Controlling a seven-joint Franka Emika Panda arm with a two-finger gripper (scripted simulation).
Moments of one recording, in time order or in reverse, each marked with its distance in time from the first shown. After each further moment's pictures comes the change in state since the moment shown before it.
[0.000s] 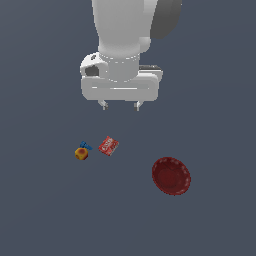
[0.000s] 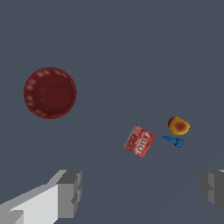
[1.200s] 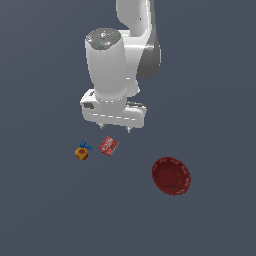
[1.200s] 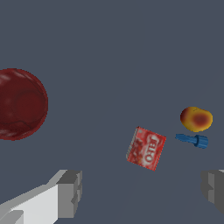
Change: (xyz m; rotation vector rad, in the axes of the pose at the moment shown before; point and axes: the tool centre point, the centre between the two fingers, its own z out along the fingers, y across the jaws) arm 0.002 0.023 0.100 0.025 -0.007 0.169
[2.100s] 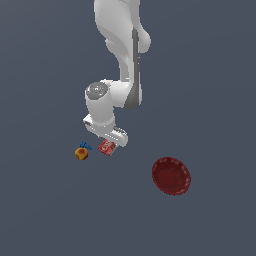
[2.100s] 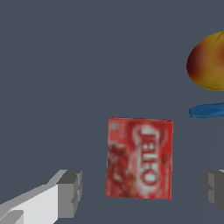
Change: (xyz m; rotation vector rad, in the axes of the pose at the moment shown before) arm -0.035 0.056 0.149 -0.004 -0.009 0.311
